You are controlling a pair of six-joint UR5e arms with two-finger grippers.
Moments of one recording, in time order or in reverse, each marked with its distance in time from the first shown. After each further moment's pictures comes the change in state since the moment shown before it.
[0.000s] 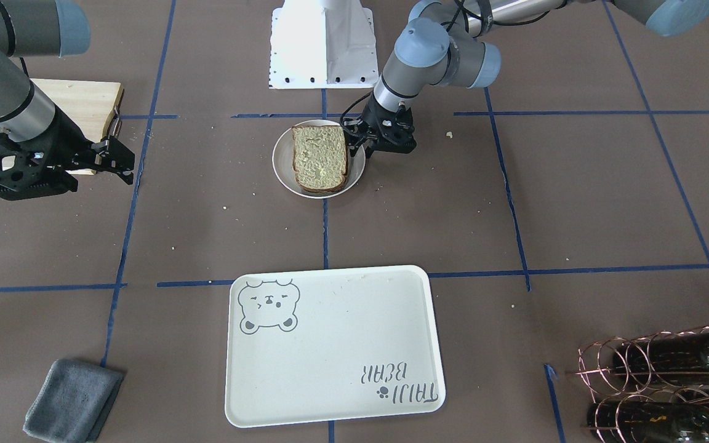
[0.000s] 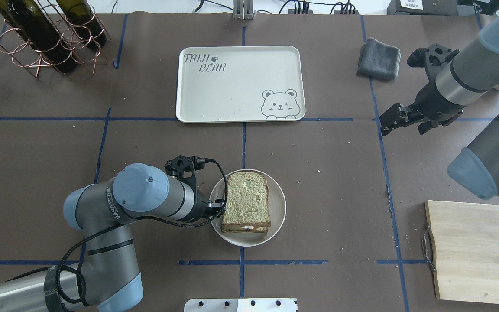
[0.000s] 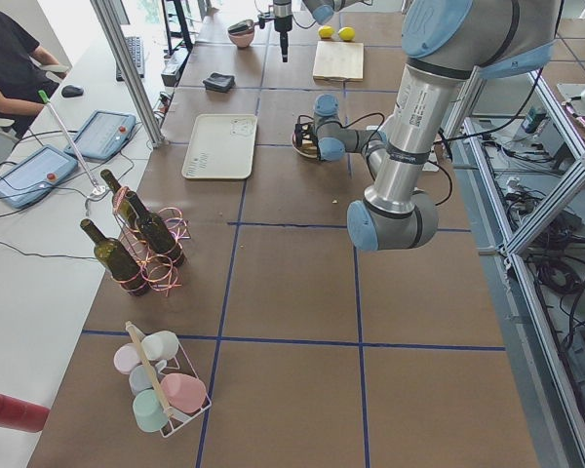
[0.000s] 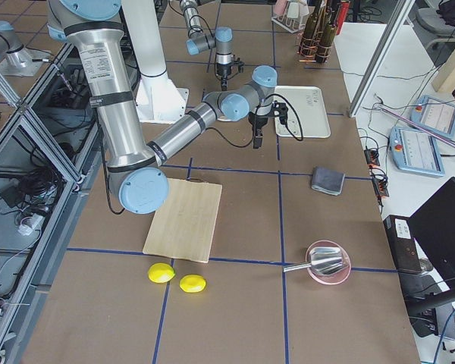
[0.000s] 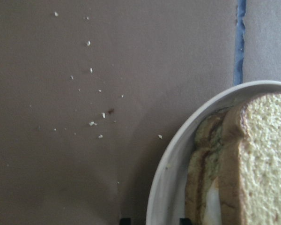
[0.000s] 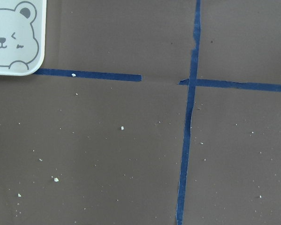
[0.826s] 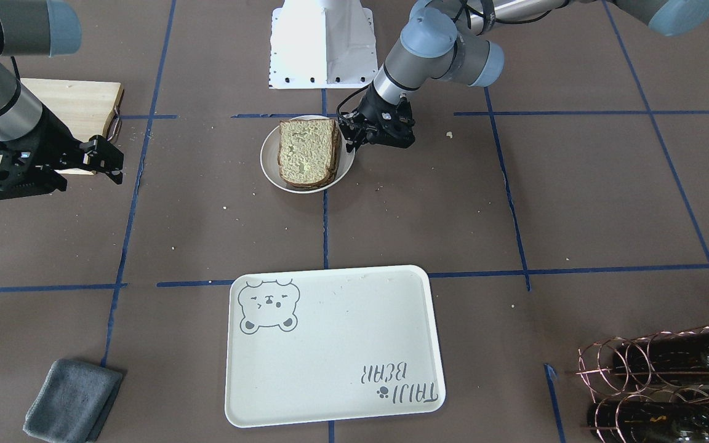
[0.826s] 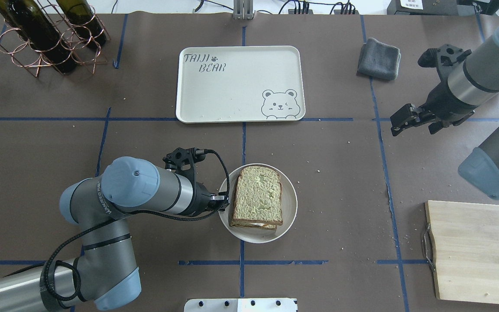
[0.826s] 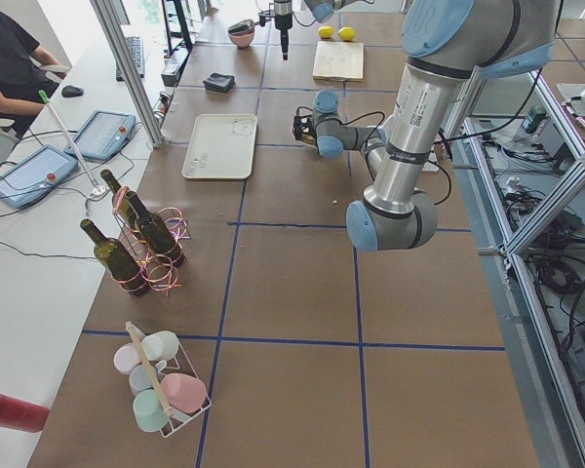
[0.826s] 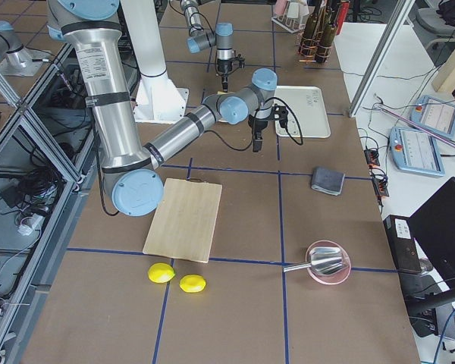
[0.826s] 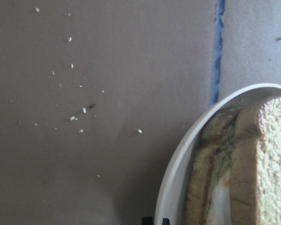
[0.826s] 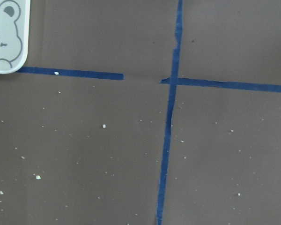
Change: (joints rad) left arm -0.028 0.001 -0.025 -0.109 -0.023 -0.054; right arm 0.034 -0.049 0.011 0.003 0.004 -0.057
